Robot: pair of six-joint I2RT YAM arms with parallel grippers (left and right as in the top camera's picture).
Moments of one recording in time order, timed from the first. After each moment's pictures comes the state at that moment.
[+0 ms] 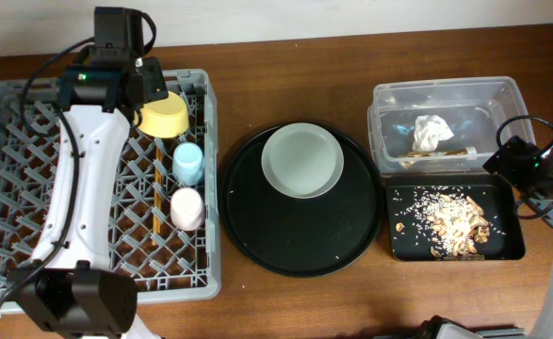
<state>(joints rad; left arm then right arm) -0.10 1.83 1.92 -1.01 -0.25 -0.25 -0.48 1.35 1.42 -1.28 0.05 0.40</state>
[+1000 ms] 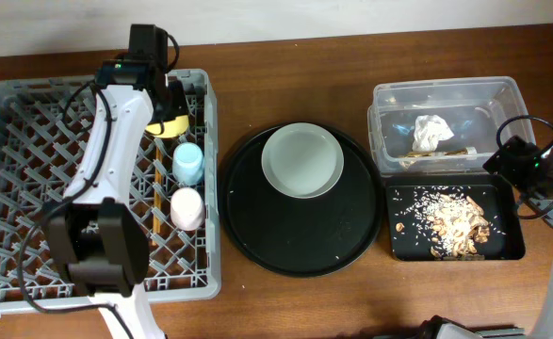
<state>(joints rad) -0.11 2.05 1.91 -1.03 -0.12 -0.25 -0.48 1.35 1.42 -1.28 0.05 0.40</state>
